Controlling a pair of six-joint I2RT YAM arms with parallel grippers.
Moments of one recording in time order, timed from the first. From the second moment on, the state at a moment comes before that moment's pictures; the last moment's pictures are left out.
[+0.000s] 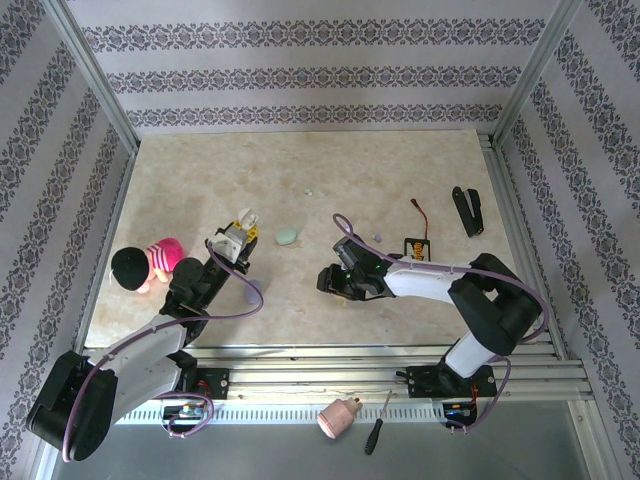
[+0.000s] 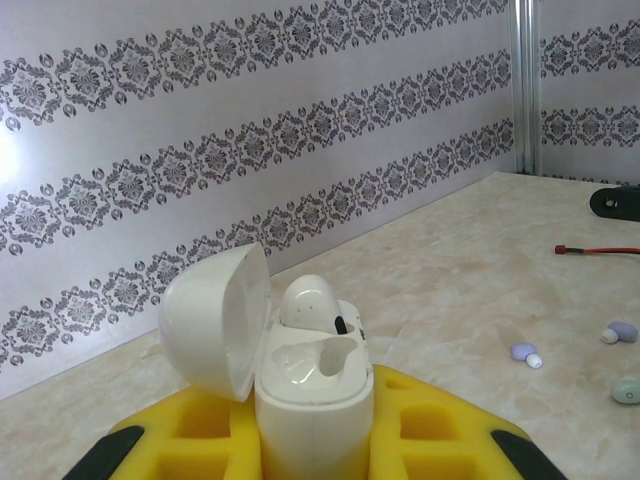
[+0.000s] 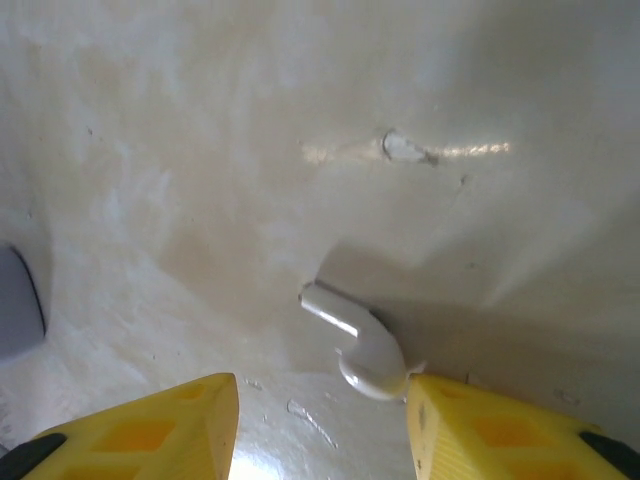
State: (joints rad) left arm -0.39 0.97 0.21 0.82 0.06 0.24; right arm 0.75 1.61 0.75 -0.16 -0.24 0.96
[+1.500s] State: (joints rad) left arm -0.39 0.99 0.21 0.82 0.09 0.24; right arm 0.74 1.69 0.84 -0.18 -0.27 0.90
